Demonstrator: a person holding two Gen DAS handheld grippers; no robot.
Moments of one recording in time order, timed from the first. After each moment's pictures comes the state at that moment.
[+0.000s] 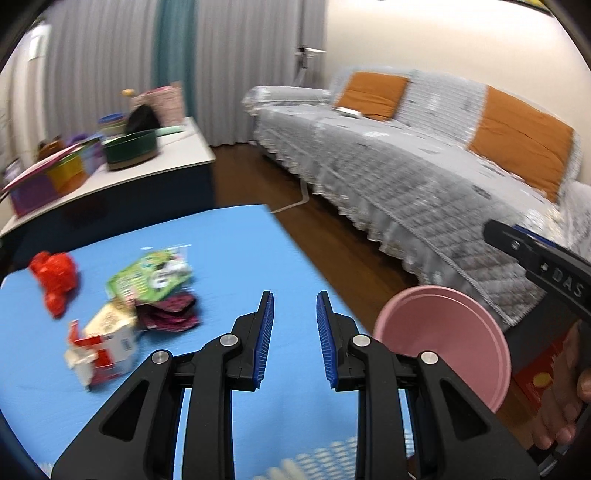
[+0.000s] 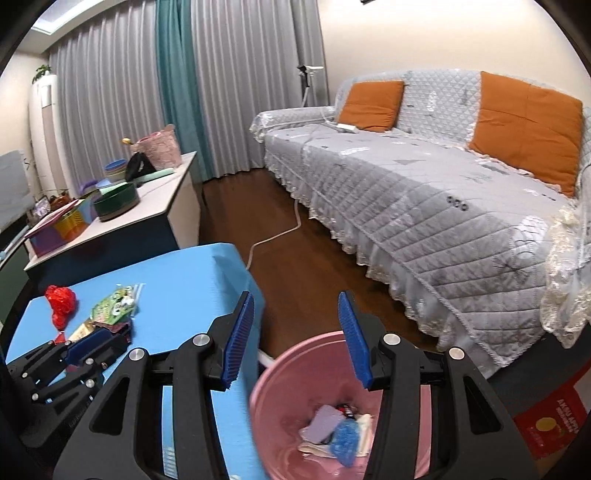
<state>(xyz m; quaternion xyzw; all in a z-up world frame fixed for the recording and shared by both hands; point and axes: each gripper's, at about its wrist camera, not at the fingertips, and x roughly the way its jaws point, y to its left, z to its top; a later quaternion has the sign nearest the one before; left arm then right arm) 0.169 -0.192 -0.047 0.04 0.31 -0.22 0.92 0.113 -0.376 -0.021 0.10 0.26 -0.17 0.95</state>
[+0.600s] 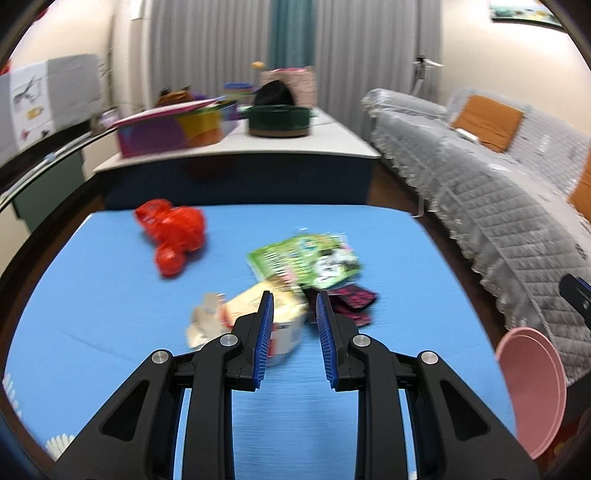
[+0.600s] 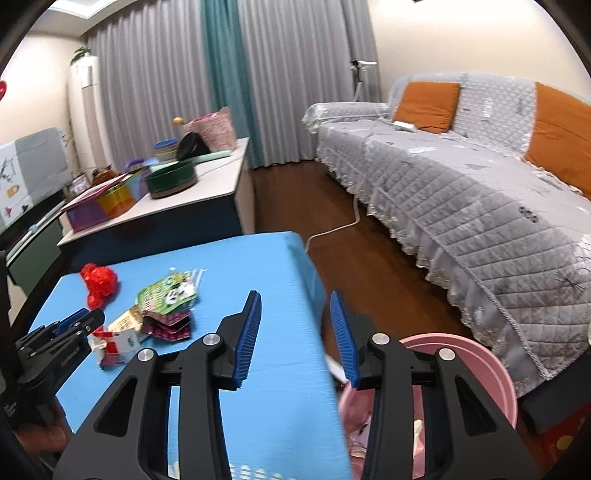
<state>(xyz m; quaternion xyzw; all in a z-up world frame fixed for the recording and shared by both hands) 0.210 -0.078 -0.058 -0.01 0.33 -0.02 0.94 0.160 -0.302 -0.033 0.08 0.27 -0.08 0.96</state>
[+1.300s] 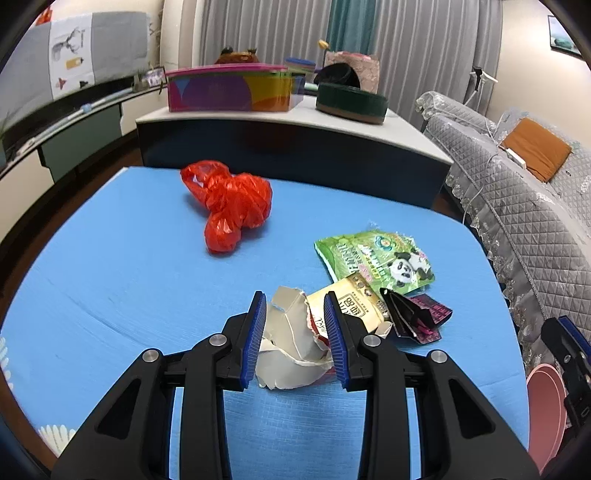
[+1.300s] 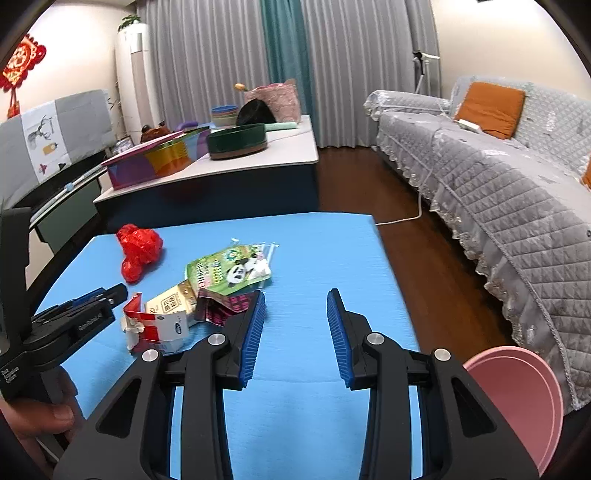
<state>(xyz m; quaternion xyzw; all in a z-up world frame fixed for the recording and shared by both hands) 0.239 -0.027 -0.082 -0.08 0.37 0.04 0.92 0.211 -0.232 -0.061 0.04 0.31 0.02 0.95</state>
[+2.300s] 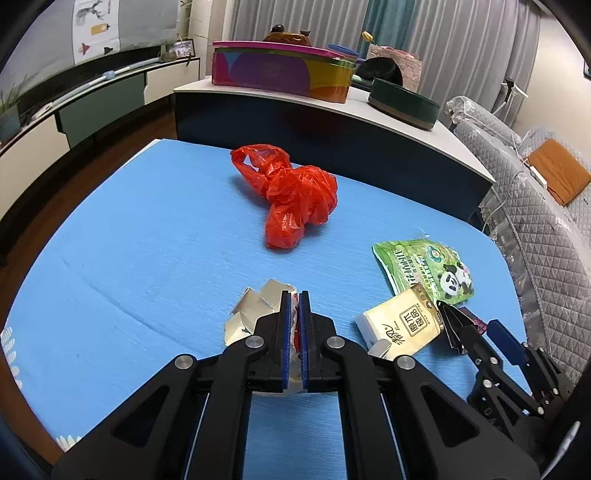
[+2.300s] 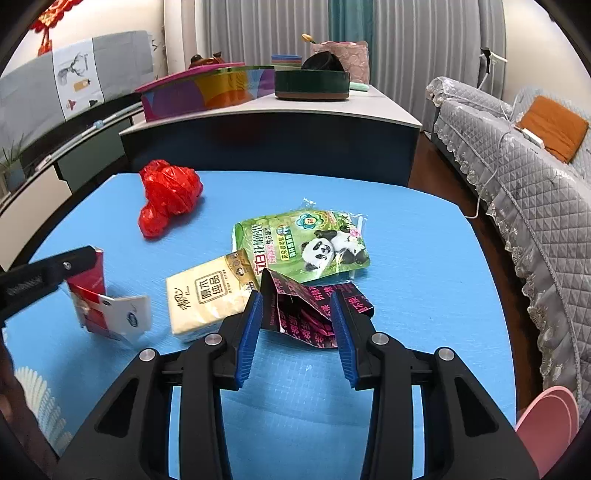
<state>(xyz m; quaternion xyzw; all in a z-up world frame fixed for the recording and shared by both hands) 0.245 0.031 -0.082 -0.12 0.40 0.07 0.91 0.277 -0.153 -0.110 -0.03 0.37 0.08 0.93</state>
